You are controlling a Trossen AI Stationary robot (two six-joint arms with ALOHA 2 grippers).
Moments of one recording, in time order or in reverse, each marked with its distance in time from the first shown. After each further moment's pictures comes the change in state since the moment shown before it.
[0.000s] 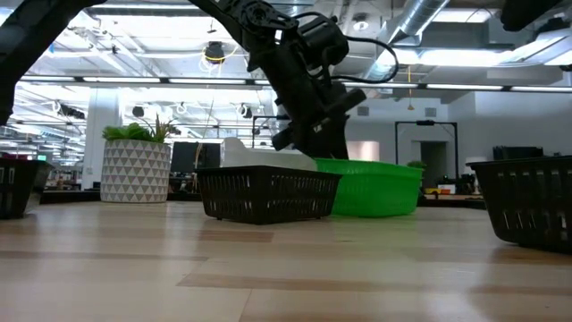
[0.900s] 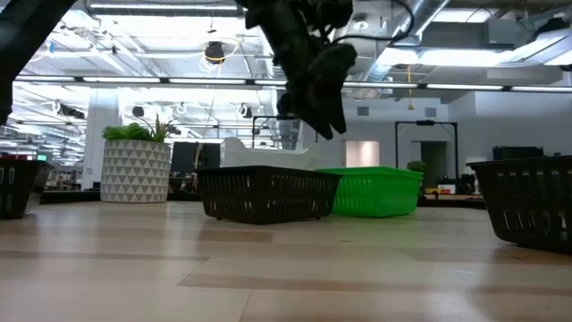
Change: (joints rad) left arm -0.068 -0.051 0.168 -0.305 0.029 0.210; right arm 0.071 0.000 0.000 -0.267 -0.500 0.354
